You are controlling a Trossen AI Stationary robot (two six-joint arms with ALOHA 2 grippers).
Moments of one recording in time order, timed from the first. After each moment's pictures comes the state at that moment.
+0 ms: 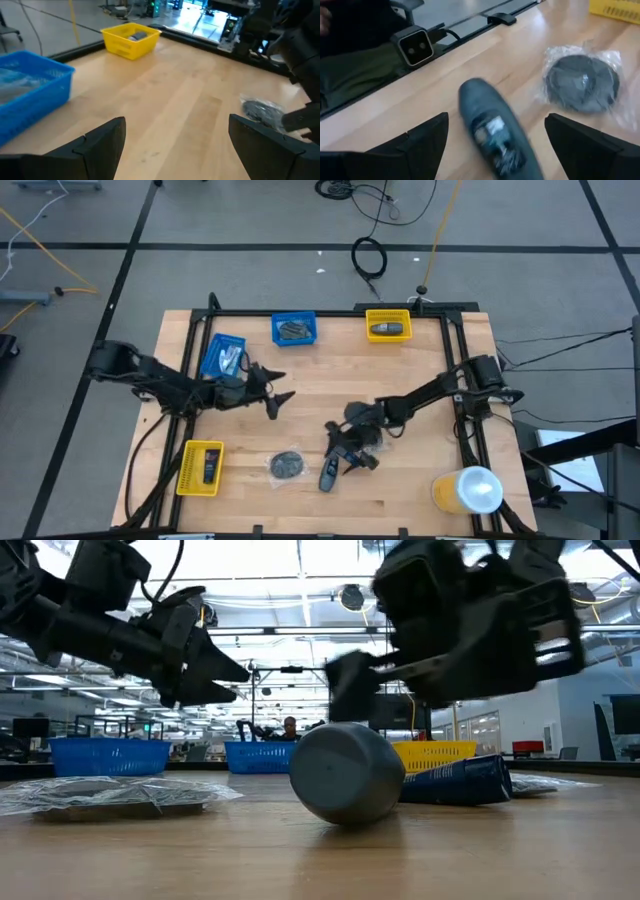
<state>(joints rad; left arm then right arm) -0.08 1.37 0.25 0.87 -0.42 -0.30 0.18 1.91 0.85 0.56 -0.63 -0.25</state>
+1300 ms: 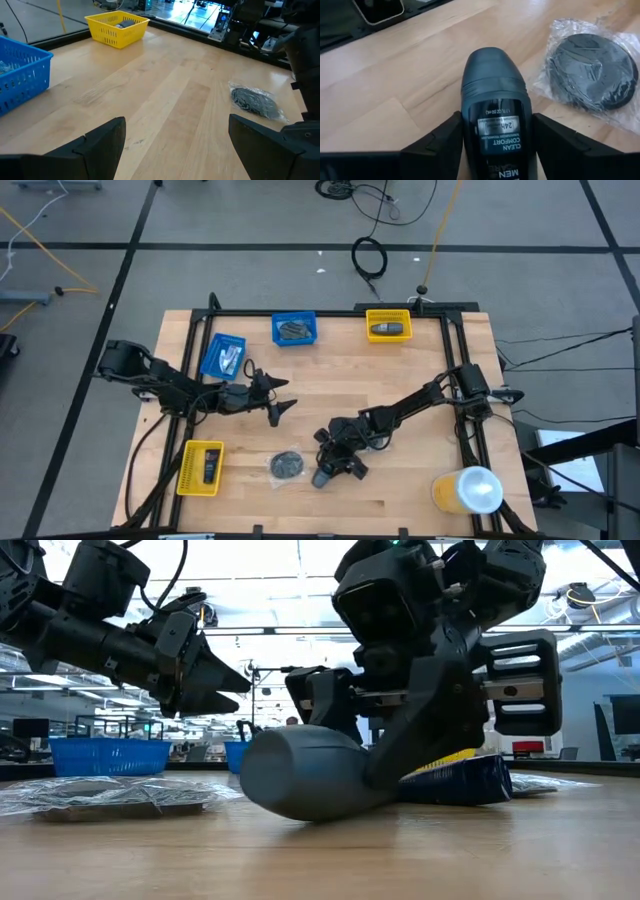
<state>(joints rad) -0.13 1.46 0.26 0.94 -0.42 -0.33 0.23 2.03 1.03 0.34 -0.47 -0.41</state>
